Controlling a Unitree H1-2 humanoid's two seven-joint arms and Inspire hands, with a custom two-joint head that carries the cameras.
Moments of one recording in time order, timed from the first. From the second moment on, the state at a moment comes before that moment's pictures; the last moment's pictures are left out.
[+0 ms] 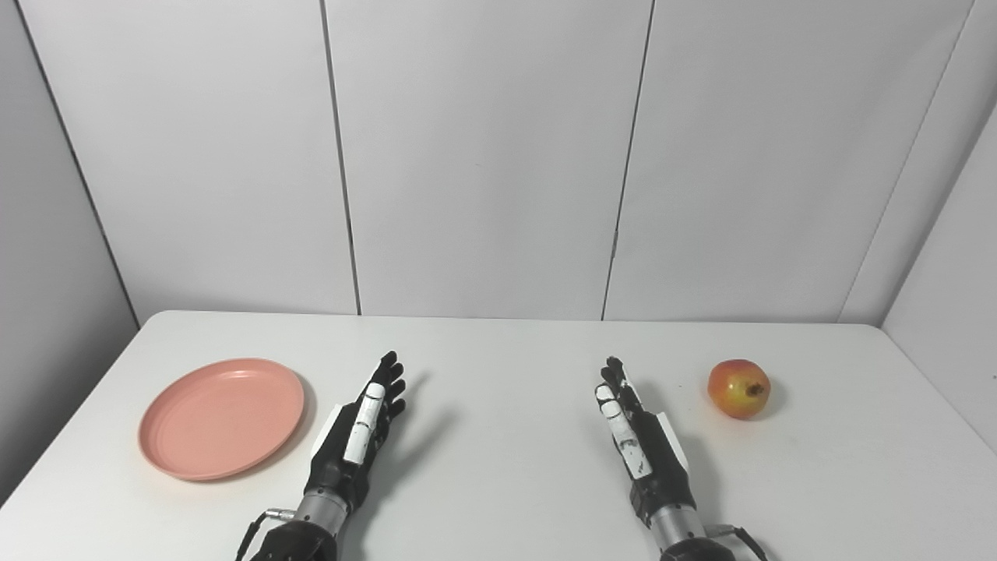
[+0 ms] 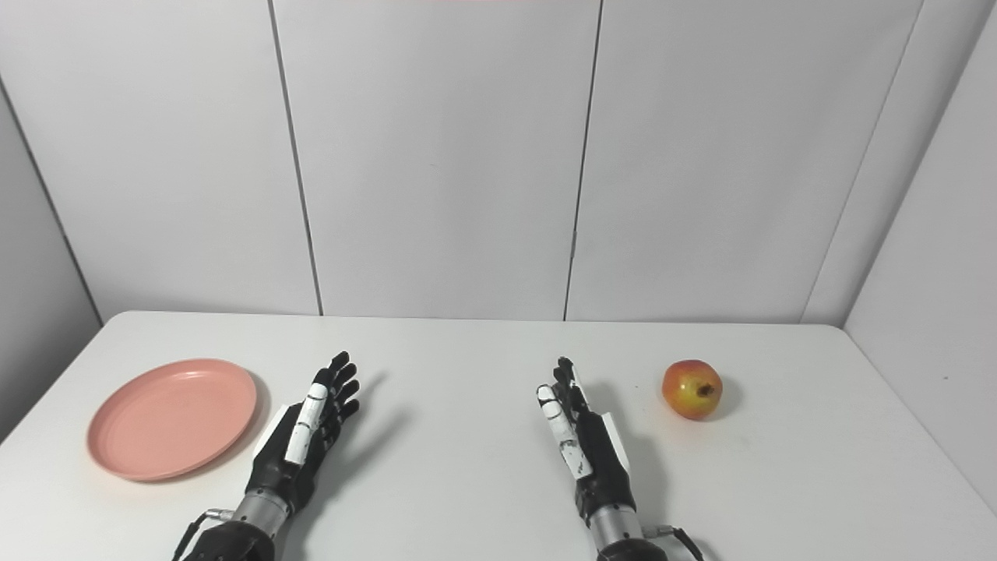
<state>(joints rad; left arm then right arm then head) -0.33 0.05 0.02 0.37 -0.12 -0.06 -0.16 -0.31 0.03 0.03 0.32 0.01 -0.09 0.05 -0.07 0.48</state>
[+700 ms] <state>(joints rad) -0.33 0.05 0.02 0.37 -0.12 -0.06 -0.16 -0.31 0.03 0.03 0.32 0.01 -0.09 0.05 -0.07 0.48</state>
